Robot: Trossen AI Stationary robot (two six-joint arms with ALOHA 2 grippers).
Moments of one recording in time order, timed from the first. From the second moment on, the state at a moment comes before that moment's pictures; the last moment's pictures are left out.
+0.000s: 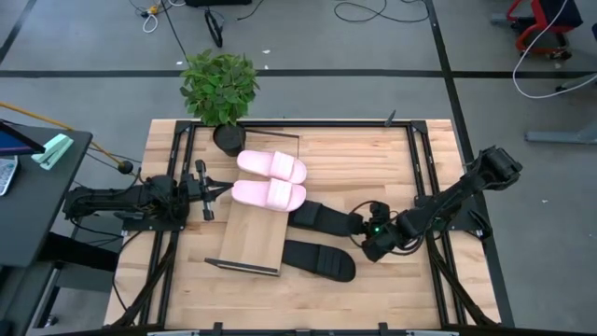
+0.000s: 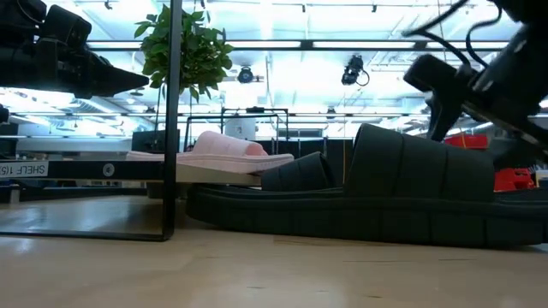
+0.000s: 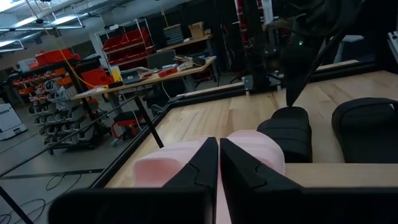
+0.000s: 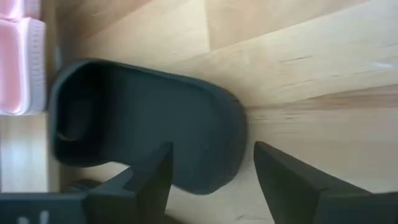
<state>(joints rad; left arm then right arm) 0.01 0.05 0.01 0.05 -0.24 0.24 0.52 1.46 0.65 -0.41 0.59 2.23</state>
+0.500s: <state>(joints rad) 0.01 0.05 0.01 0.05 -0.24 0.24 0.50 1.46 0.55 -0.22 0.60 2.22</state>
